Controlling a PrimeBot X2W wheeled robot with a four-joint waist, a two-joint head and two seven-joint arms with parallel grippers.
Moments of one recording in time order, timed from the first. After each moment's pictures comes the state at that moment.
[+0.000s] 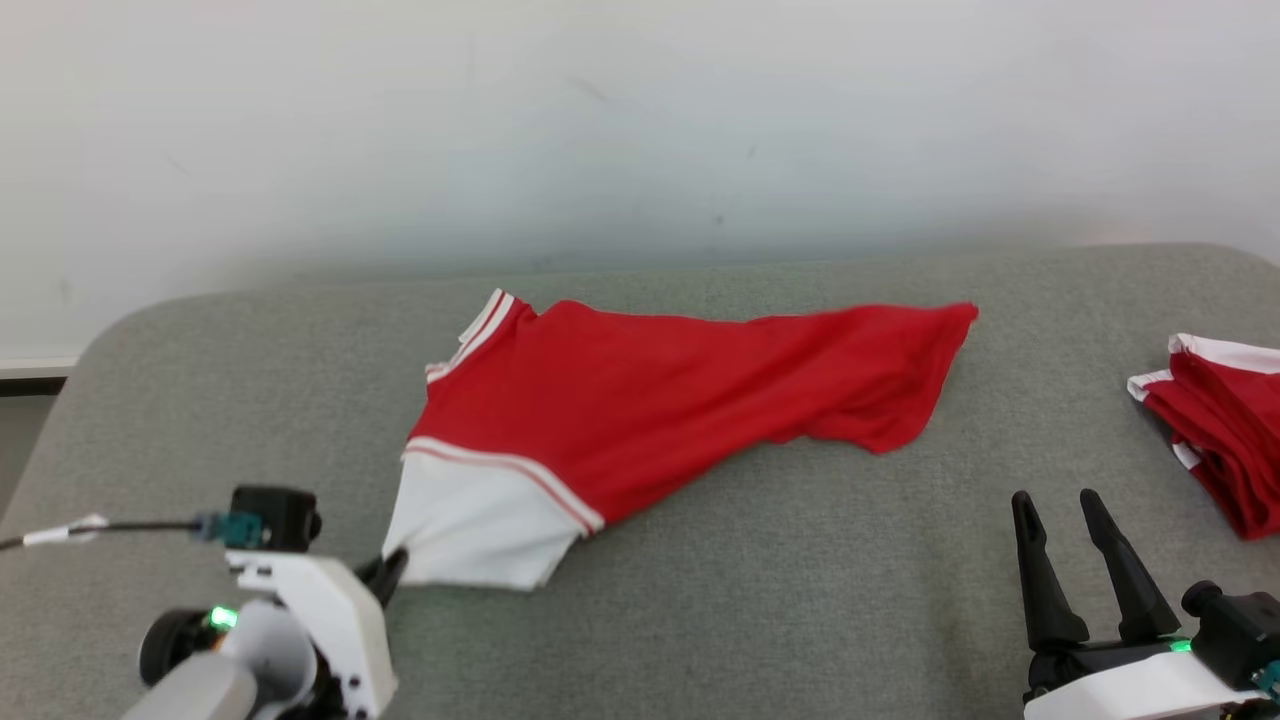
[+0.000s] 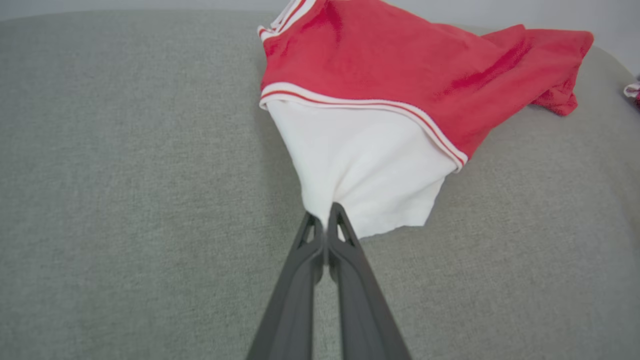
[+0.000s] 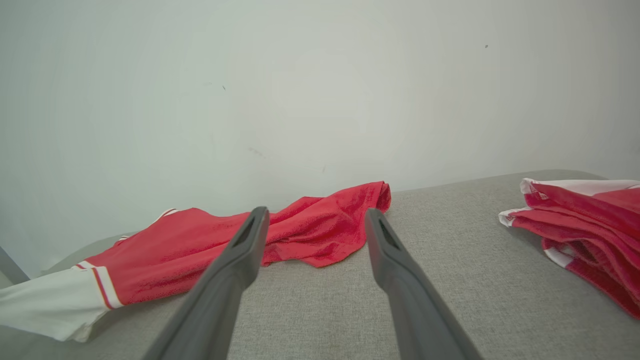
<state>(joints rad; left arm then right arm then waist) -0.41 0.56 -0.66 0.29 -0.87 0.16 0.21 -0.14 -0.16 0.17 0.26 0.52 0.13 -0.26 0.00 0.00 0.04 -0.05</state>
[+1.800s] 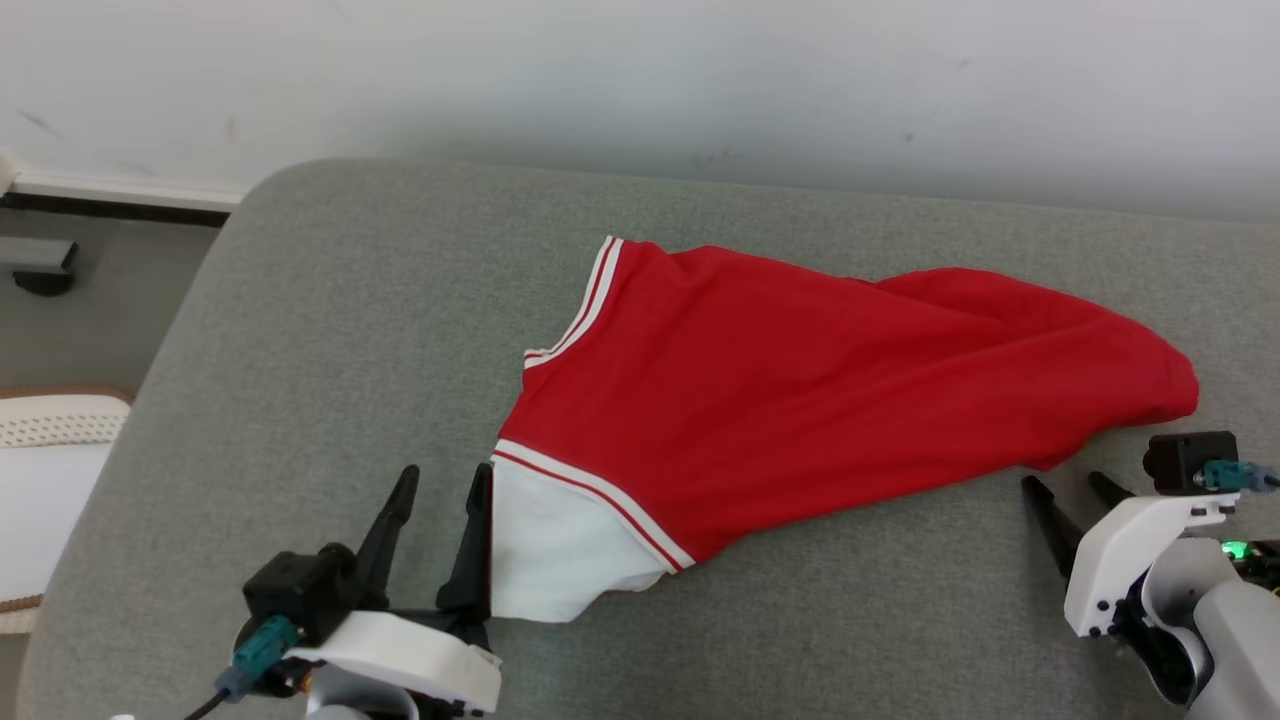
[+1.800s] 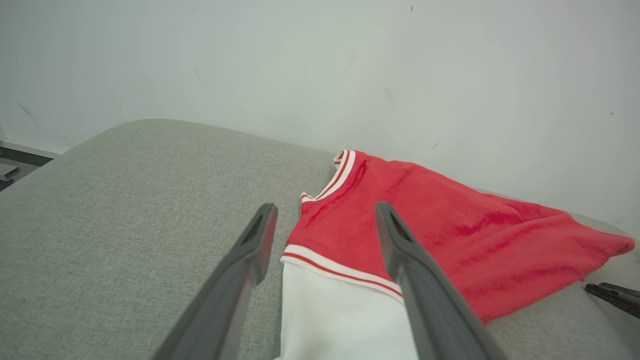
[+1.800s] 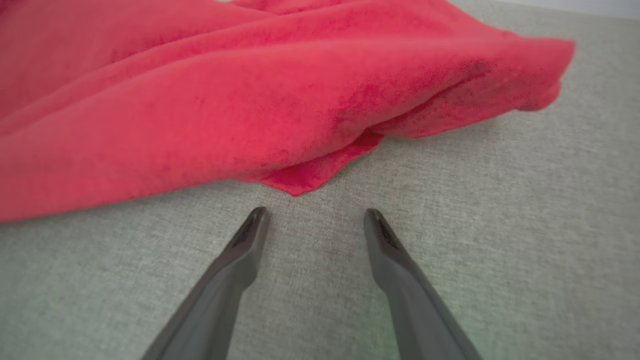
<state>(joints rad) -0.20 0.23 -0.37 0.15 -0.52 0.11 -0.26 -0.53 -0.29 0.34 0.76 0.57 0.13 0.15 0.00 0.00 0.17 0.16</state>
